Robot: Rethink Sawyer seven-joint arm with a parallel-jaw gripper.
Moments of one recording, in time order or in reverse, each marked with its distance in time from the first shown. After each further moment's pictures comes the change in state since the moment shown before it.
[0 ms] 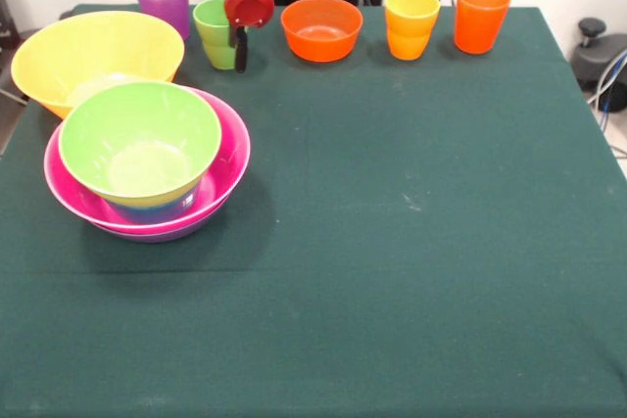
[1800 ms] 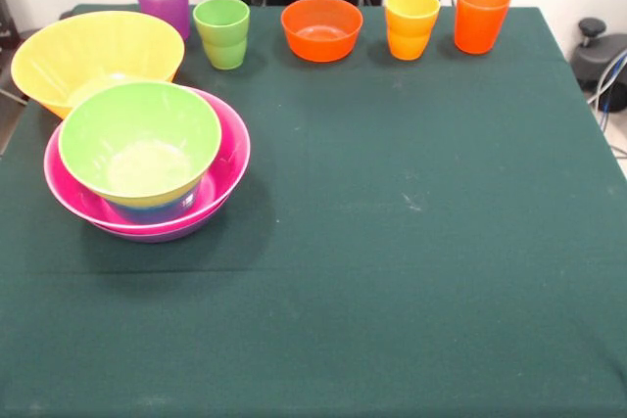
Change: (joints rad) arm -0.082 -0.175 0.040 0.287 0.037 -0.083 0.000
